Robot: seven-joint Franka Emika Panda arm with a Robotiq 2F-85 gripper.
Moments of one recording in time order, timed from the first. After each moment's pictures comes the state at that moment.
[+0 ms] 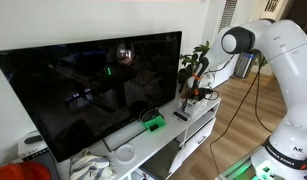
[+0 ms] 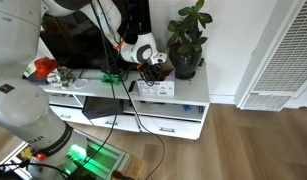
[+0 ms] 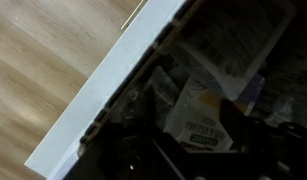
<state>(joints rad) 0.08 0.79 -0.30 -1.93 0.07 2.77 0.43</state>
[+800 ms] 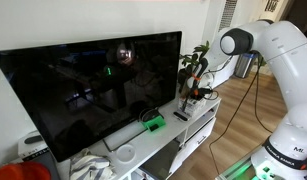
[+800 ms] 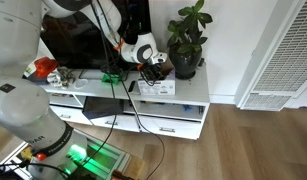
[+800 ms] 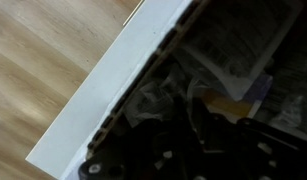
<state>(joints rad) 0.10 0.80 -0.32 -1.92 0.07 2.77 0.43</state>
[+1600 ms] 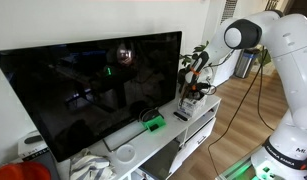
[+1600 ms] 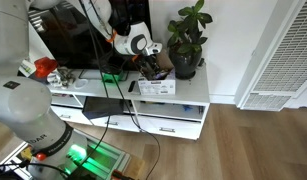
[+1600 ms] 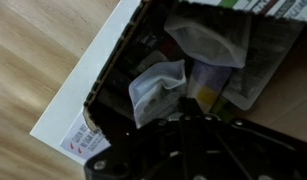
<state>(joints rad) 0.20 0.68 -0.38 -1.98 0.06 2.76 0.48</state>
